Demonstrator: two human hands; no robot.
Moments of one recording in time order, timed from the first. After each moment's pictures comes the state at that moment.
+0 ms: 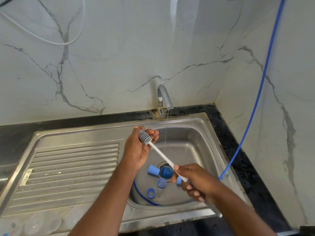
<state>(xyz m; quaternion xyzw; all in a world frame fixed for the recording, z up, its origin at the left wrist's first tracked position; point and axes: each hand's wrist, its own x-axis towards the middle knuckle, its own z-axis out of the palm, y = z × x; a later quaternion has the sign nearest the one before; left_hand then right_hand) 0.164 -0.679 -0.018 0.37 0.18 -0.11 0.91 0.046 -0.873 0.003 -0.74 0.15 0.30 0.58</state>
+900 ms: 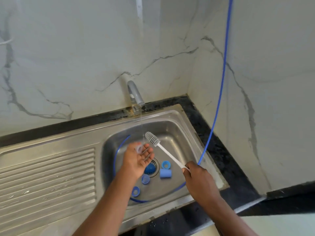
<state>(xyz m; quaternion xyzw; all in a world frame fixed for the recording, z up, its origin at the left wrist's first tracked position) 0.143 -0.732 -0.071 0.42 0.28 -0.26 0.82 -0.004 -0.909 -0.036 -0.94 0.21 0.08 0.26</state>
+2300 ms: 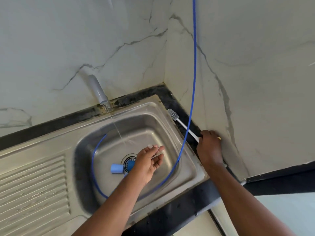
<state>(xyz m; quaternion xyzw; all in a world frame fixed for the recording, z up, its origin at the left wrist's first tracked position) 0.111 -0.837 -0.107 0.50 0.20 -0.39 0.75 0.043 -1.058 -0.104 -0.91 0.34 -0.11 0.20</state>
